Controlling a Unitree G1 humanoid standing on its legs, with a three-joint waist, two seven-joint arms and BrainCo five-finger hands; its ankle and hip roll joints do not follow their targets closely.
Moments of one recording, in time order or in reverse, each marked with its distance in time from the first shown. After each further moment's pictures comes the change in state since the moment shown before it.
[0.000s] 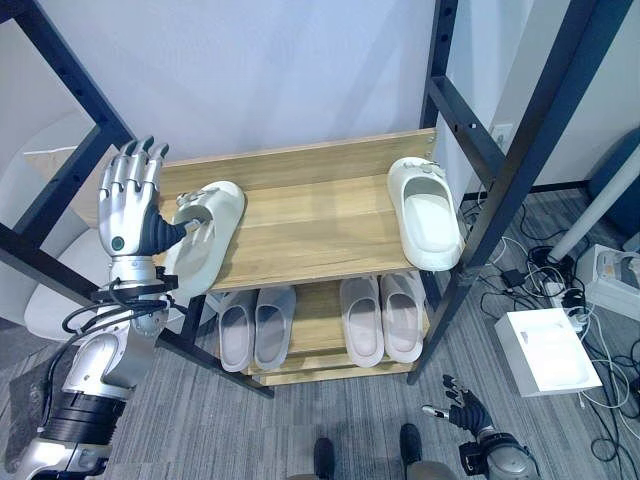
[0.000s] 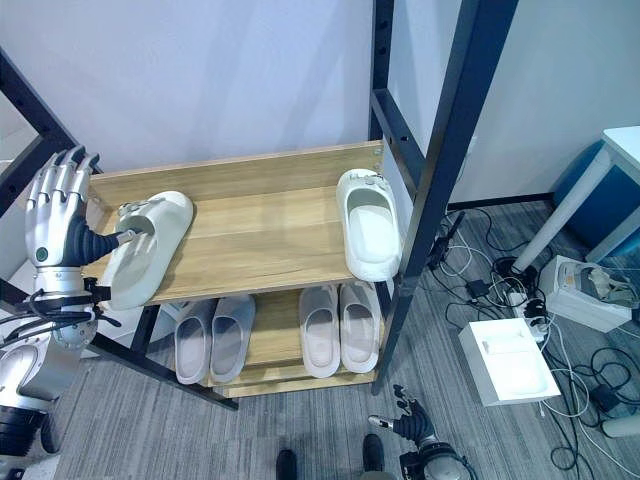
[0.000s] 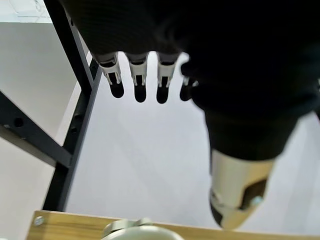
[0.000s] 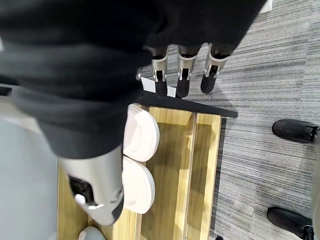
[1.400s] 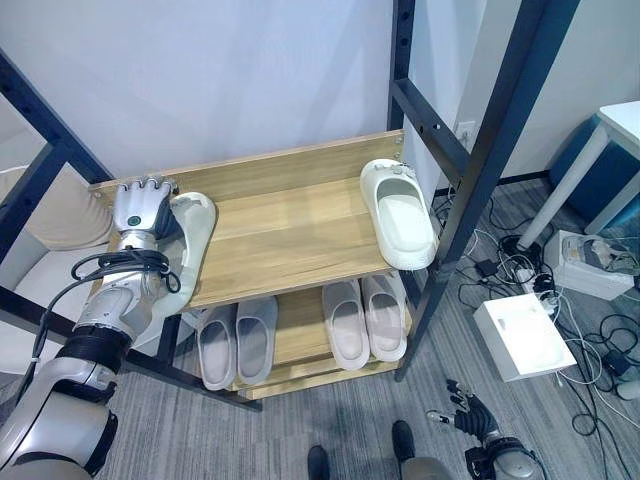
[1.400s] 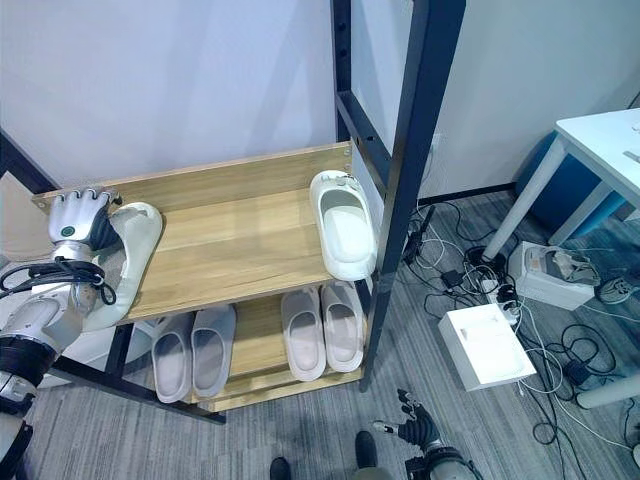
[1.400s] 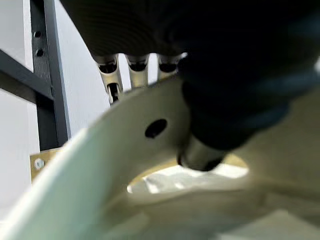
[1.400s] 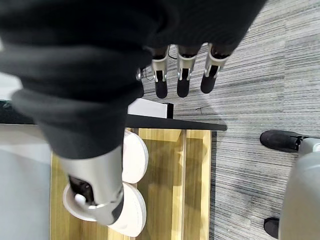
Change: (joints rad) left arm -0.397 0.098 -0.325 0.584 0.020 0.072 -0.149; right arm 0.020 -0.025 0.002 -0.006 0.000 0.003 0.011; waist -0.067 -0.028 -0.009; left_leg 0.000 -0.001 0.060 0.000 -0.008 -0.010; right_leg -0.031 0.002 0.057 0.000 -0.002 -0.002
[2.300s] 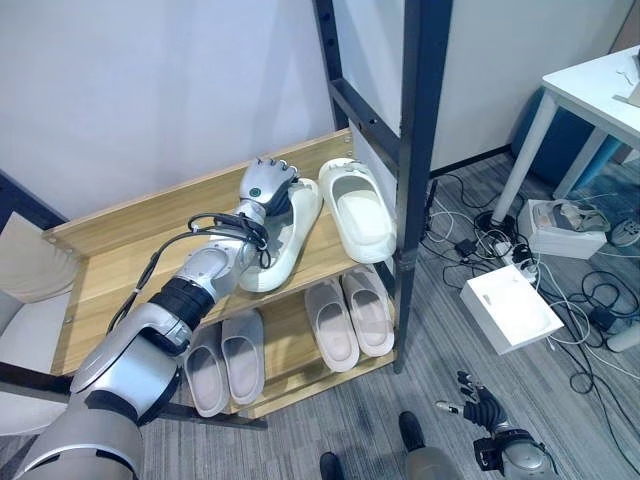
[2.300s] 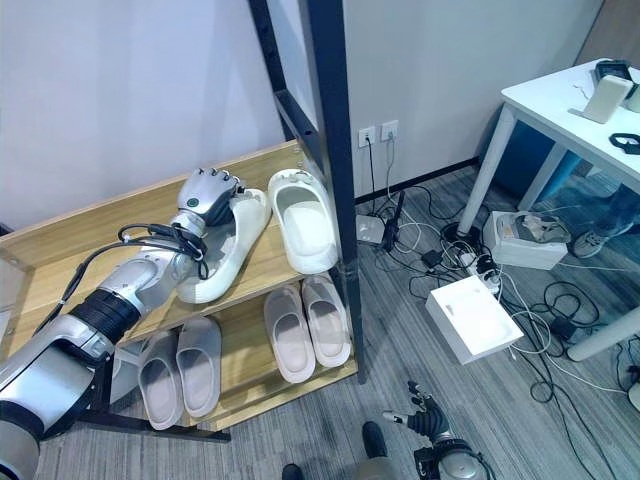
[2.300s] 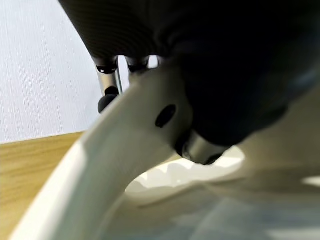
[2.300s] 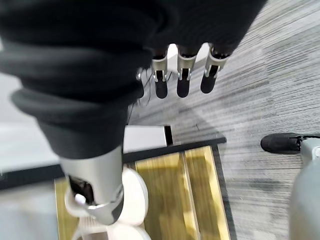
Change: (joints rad) left arm -0.323 -0.227 -0.346 0.028 0.046 -0.044 -0.086; right arm -0.024 -0.040 -0.044 0.001 0.044 0.002 -0.021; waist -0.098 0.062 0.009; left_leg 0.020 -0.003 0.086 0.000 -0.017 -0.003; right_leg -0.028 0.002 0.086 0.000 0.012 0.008
